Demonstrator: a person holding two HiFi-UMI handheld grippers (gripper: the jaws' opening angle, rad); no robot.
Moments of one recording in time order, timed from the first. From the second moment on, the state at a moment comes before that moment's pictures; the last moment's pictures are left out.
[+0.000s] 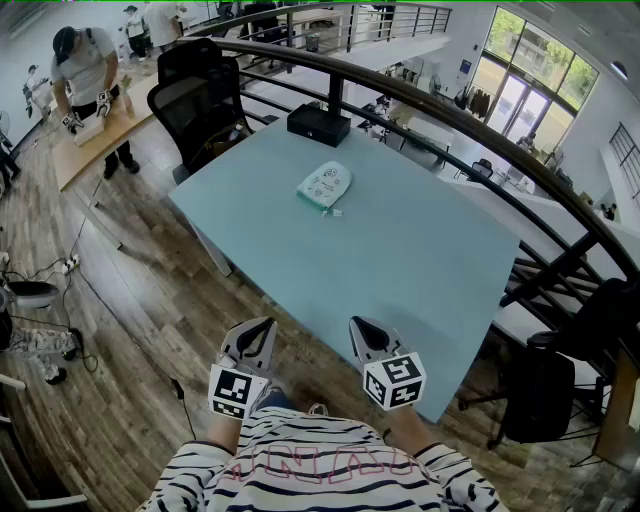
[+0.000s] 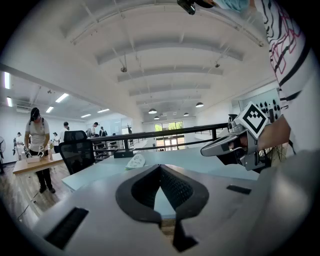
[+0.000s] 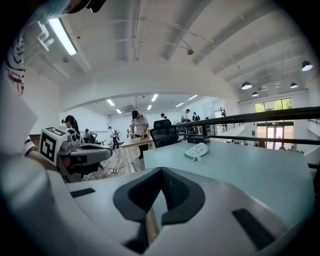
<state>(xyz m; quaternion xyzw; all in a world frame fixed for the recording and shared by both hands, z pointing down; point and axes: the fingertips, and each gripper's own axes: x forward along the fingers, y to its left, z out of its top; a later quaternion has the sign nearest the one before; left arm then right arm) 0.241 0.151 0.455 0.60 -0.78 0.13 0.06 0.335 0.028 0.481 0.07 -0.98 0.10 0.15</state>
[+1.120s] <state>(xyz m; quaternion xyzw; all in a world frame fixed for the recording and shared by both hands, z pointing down) 0.067 0.141 0.480 0.72 -0.67 0.15 0.09 0.191 0.021 0.508 0.21 -0.95 0.16 0.16</state>
